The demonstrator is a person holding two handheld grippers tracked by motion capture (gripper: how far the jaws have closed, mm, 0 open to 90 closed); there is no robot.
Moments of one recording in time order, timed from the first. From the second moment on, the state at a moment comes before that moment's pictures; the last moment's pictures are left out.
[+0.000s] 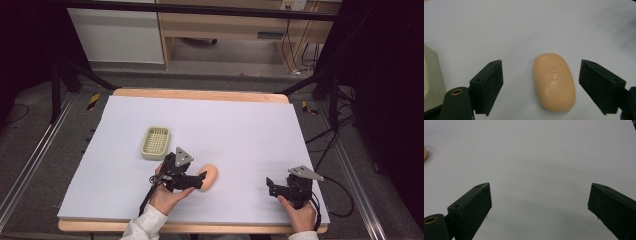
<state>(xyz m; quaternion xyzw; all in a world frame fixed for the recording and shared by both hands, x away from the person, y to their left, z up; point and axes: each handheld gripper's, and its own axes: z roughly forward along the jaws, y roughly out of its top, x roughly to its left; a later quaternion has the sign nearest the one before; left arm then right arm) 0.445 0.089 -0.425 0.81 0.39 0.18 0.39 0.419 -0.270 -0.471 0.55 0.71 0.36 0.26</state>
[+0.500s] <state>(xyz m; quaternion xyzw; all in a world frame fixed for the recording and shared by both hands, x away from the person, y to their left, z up) 0.451 0.073 -0.436 0.83 0.38 0.17 0.38 0.419 -0.270 -0.471 0.55 0.71 0.36 0.26</state>
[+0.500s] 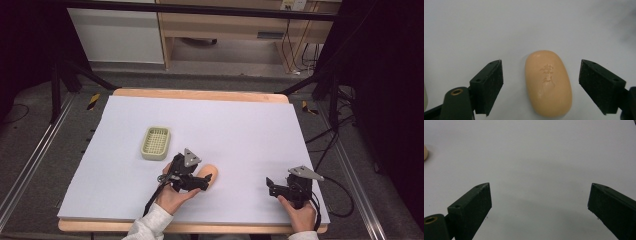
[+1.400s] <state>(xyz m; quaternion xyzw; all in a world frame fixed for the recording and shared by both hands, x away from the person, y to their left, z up) 0.463 0.049 -0.460 0.86 0.37 0.14 0.33 0.420 -0.270 -0.471 0.55 0.71 0.36 0.26</state>
